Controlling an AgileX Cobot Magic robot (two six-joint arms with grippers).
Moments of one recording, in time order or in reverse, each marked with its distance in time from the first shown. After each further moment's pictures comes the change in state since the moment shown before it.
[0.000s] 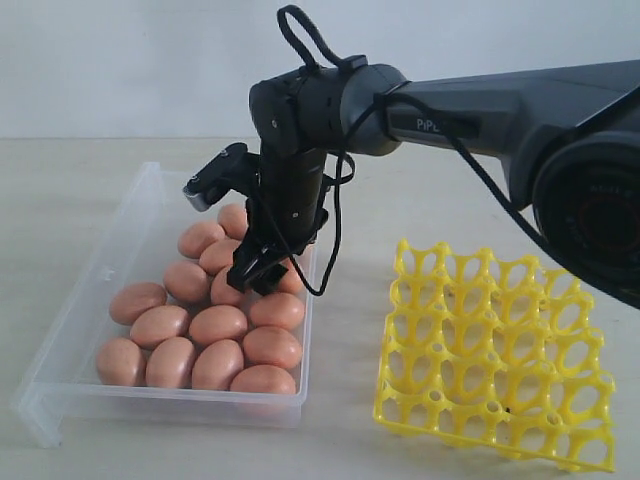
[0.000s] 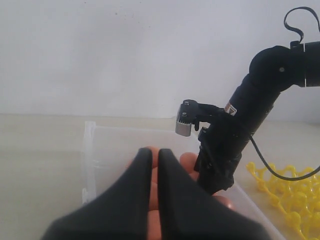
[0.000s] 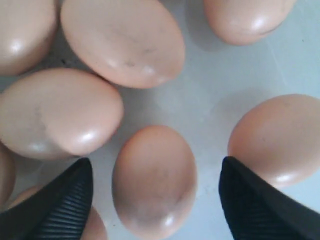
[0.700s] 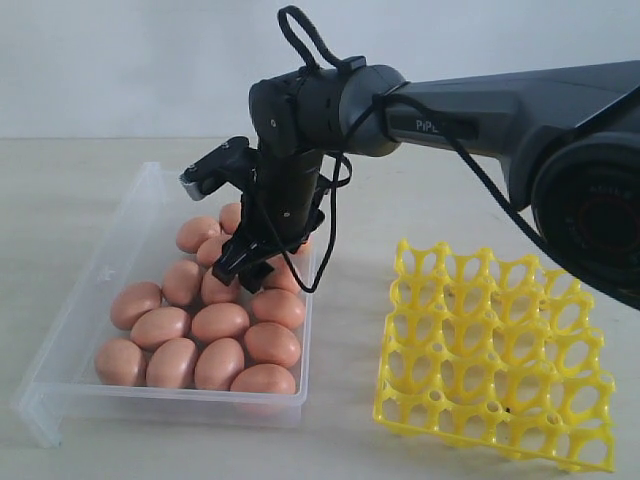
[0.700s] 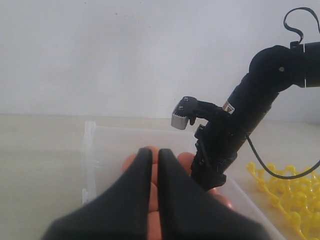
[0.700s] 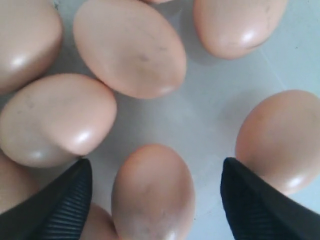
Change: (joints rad) left arm 0.000 0.000 0.000 0.000 0.000 0.000; right arm 0.002 0.000 0.000 0.042 -0.041 0.088
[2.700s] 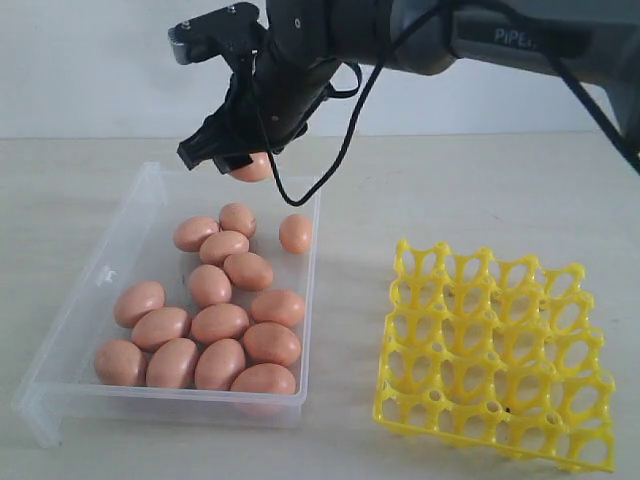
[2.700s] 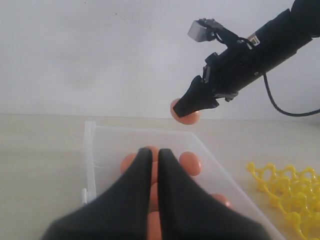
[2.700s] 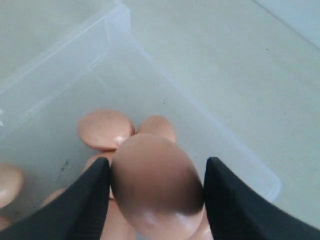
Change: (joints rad) left arm 0.000 0.000 0.000 0.000 0.000 0.000; right arm -0.017 -0.179 0.008 -0.026 -0.227 0.177
